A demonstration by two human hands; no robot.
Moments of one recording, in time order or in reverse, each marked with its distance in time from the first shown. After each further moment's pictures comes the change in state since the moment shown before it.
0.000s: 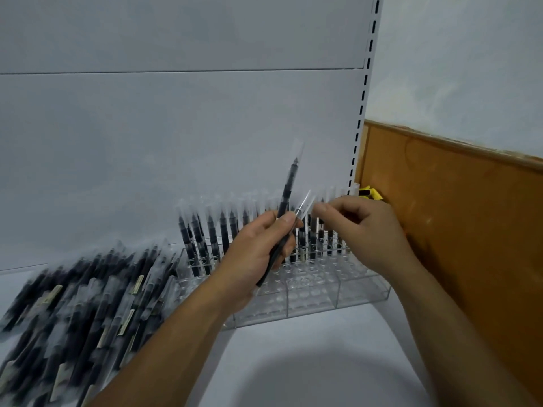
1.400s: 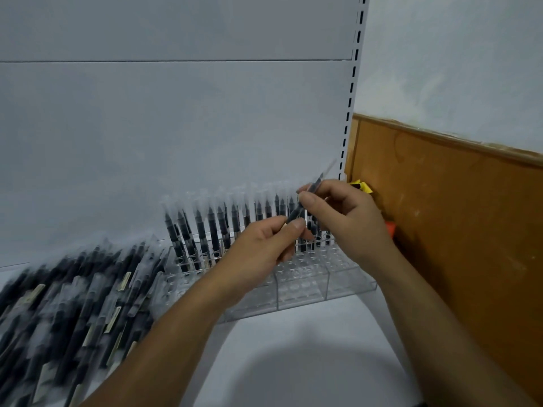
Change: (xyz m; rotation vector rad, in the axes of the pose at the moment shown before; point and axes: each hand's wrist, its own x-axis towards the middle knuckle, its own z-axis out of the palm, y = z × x) left_hand 0.002 -0.005 0.007 0.308 -0.078 -0.005; right_hand -0.002 -0.007 0.007 0.244 -0.010 -0.093
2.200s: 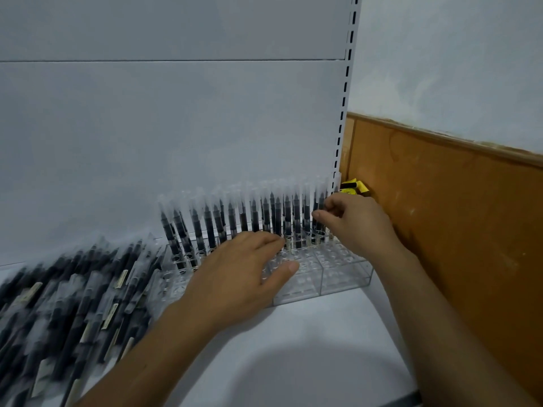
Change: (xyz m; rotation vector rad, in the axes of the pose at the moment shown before) left_hand -0.024 -0.026 -0.009 1.097 0.042 0.181; right_hand 0.008 0.037 -0.025 -0.754 -0.049 0.220
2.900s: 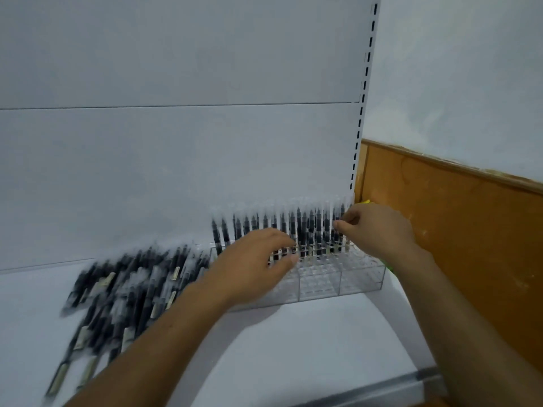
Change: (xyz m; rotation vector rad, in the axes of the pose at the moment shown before) left_hand -0.023 -0.008 -0.050 -0.124 0.029 0.020; right_hand -0.017 -0.048 -0.042 -0.311 -0.076 0.058
